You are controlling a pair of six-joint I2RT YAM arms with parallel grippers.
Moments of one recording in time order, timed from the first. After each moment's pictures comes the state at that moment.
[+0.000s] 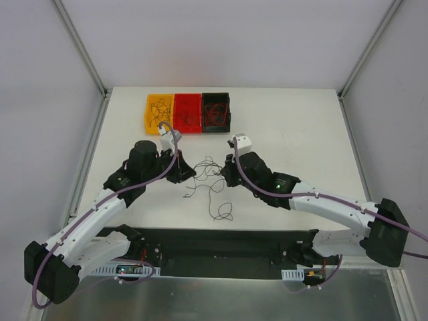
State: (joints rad) left arm -0.51 0.90 0.71 -0.29 0.41 -0.44; right arm 1.04 1.26 0.87 -0.10 0.21 0.46
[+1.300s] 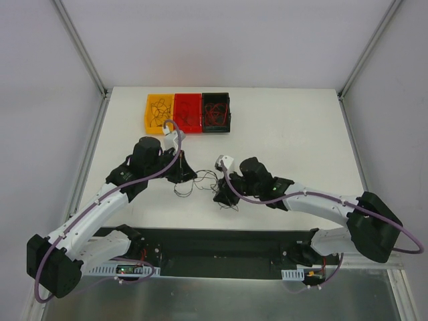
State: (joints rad) left arm -0.51 0.96 0.76 -0.38 0.46 -0.45; right arm 0.93 1.31 0.67 0.06 -0.40 0.12
